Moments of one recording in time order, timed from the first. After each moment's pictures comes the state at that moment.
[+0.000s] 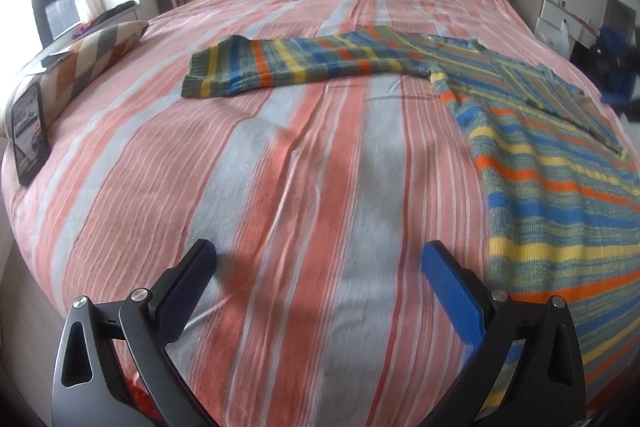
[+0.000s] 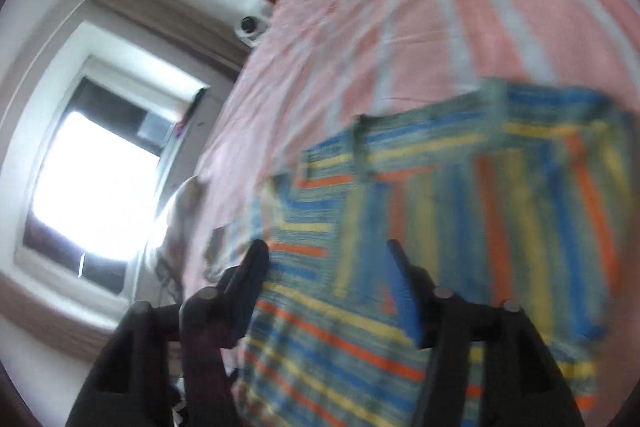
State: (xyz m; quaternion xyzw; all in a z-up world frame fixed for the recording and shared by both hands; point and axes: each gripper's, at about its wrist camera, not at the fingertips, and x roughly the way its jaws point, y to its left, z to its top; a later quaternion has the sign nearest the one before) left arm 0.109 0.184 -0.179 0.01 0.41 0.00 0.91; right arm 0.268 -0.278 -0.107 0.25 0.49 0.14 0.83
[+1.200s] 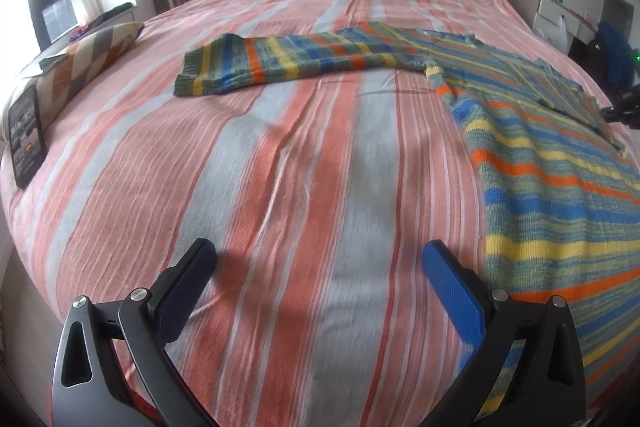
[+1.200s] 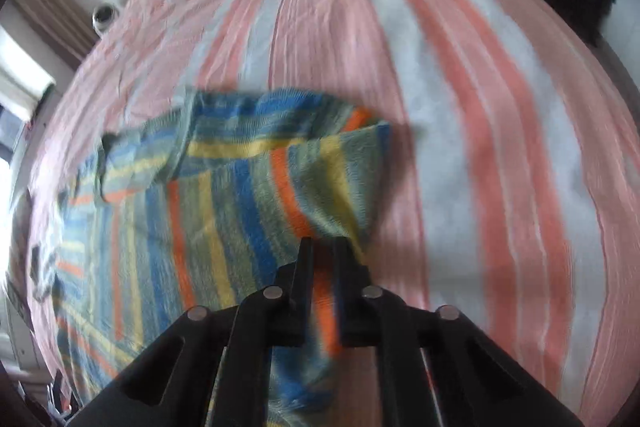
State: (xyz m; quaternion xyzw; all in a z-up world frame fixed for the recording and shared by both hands) left arm 0.115 0.179 -0.182 0.01 0.41 0.00 0.91; right arm 0.285 -0.363 -0.145 0.11 0.51 -0.10 0.85
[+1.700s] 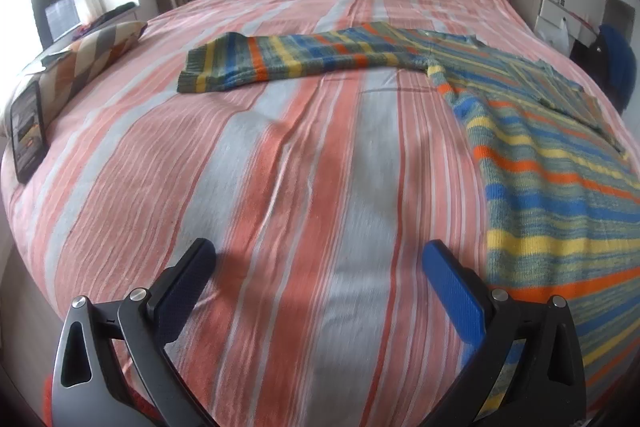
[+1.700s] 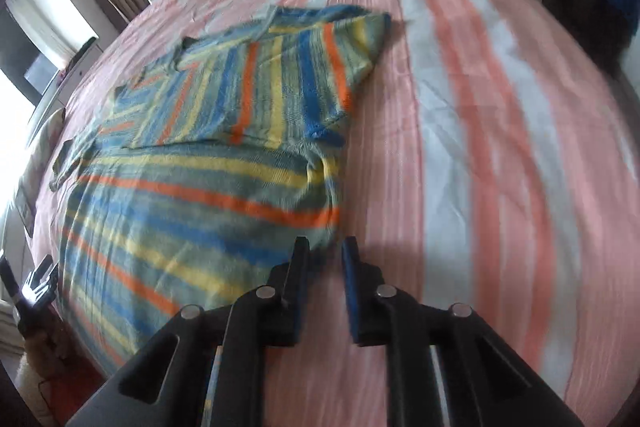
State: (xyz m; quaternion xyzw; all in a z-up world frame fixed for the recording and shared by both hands) left arm 0.110 0.183 -0.184 0.01 0.41 0.00 0.91; right arm 0.120 -0.331 -0.134 0.05 0.50 -0.02 0.86
